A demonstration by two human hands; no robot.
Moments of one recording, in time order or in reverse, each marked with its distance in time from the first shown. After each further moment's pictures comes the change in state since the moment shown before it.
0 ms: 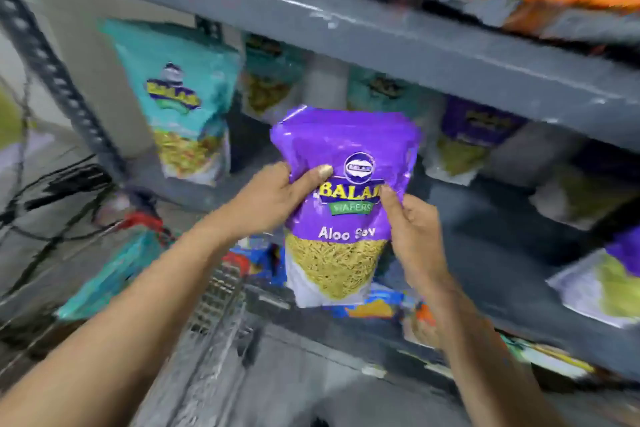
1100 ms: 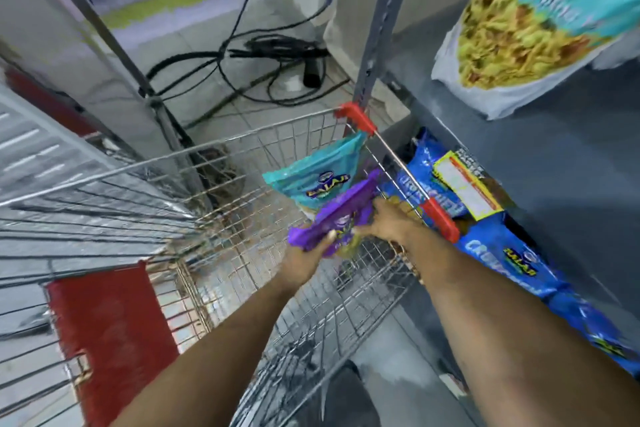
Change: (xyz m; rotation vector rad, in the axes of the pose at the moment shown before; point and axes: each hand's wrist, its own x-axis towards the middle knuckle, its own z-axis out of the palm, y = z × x) left_hand -0.229 -0.331 0.010 -0.436 0.776 -0.724; right_hand -0.052 0.226 0.368 -0.761 -1.264 0.235
